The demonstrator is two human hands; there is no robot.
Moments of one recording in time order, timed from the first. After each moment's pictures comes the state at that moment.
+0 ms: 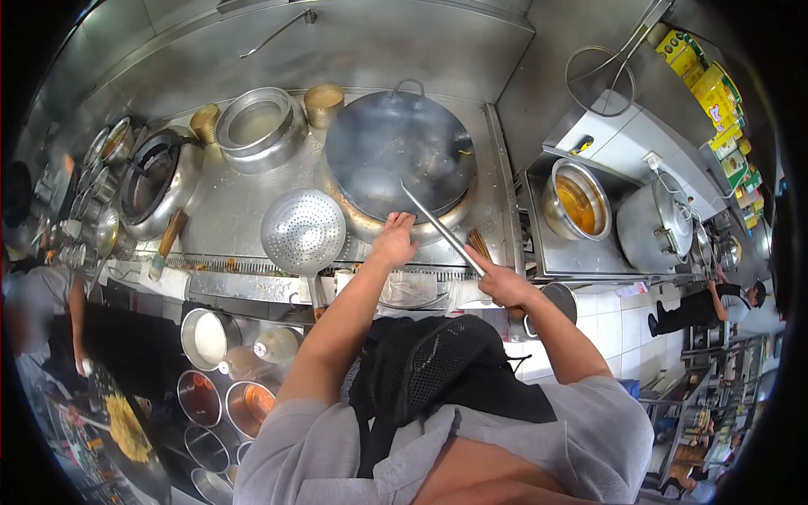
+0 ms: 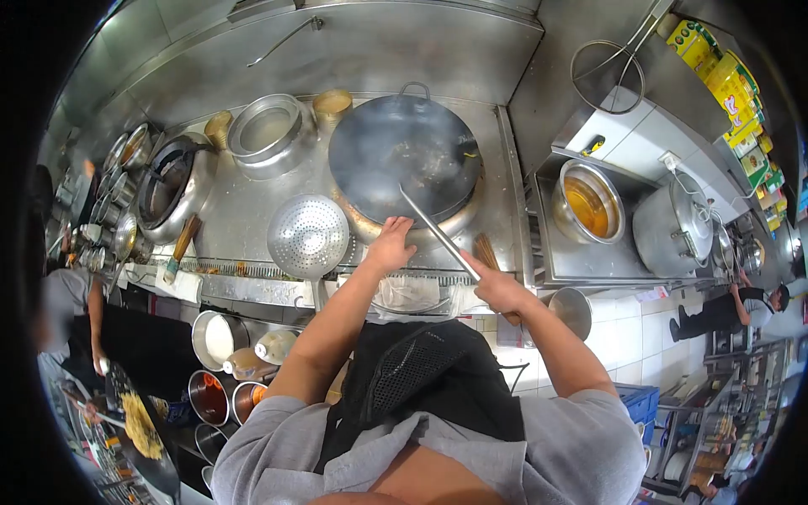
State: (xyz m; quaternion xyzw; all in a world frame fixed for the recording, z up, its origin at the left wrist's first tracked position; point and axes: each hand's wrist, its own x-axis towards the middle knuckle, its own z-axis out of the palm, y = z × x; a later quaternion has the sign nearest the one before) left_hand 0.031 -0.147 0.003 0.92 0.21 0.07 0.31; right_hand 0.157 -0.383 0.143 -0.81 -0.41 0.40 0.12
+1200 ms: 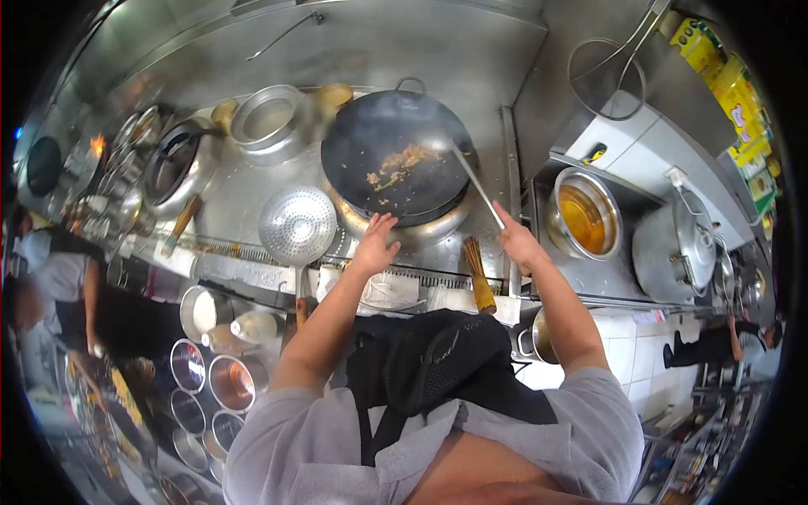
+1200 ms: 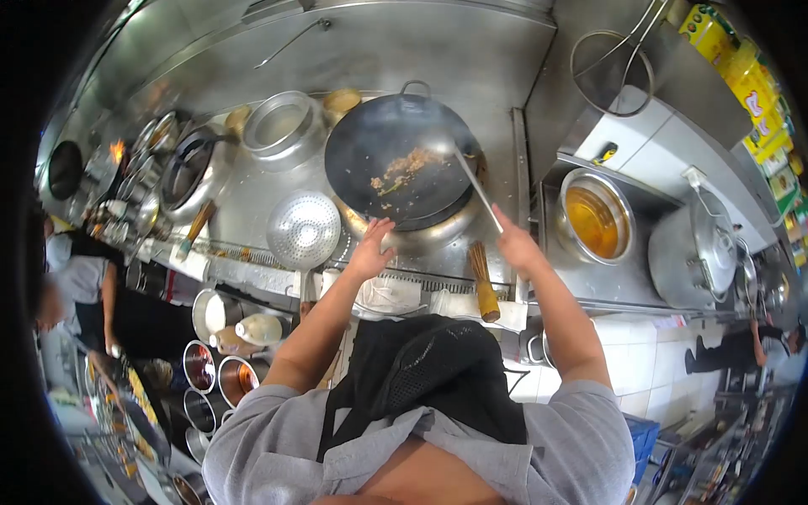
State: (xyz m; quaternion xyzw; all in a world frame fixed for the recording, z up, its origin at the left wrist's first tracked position) left_hand 0.039 -0.180 -0.005 0.88 0.28 0.17 0.35; right_hand 0.340 -0.387 0.065 -0.82 -0.50 0.24 0.14
